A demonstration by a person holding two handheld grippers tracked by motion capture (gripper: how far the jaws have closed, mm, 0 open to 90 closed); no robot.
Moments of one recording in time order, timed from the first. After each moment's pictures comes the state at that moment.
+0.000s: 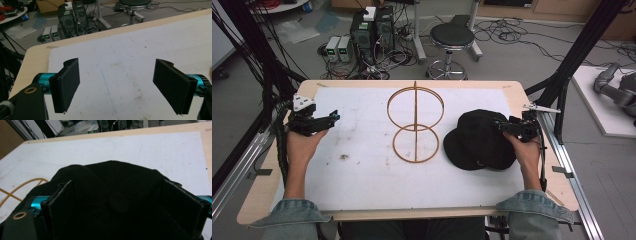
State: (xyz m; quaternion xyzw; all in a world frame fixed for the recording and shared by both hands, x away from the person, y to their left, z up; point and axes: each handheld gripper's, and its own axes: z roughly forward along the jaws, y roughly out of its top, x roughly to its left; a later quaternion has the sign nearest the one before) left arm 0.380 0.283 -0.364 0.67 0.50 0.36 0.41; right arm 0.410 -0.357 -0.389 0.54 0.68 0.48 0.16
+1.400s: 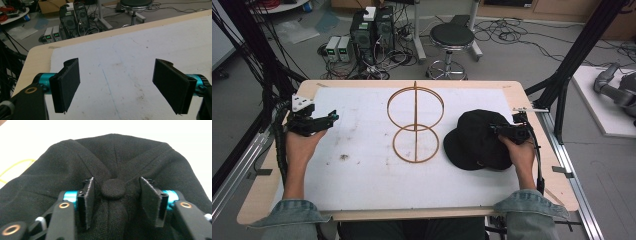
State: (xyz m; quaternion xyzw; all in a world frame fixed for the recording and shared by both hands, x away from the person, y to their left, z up) left arm 0.379 0.285 -0.363 0.67 0.50 0.36 0.41; right arm 0.417 -0.344 -0.404 0.55 0.71 0.42 0.13
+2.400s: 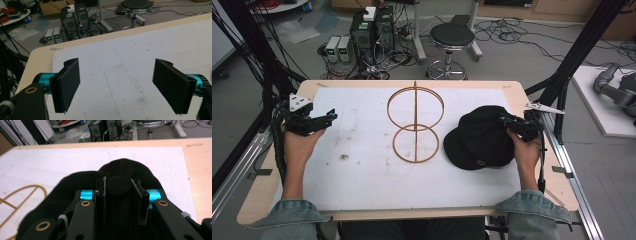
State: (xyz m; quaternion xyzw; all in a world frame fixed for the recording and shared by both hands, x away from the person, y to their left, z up) left arm 0.377 0.288 -0.360 0.66 0.50 0.36 0.42; right arm 0.392 -0.348 -0.369 0.54 0.66 0.48 0.22
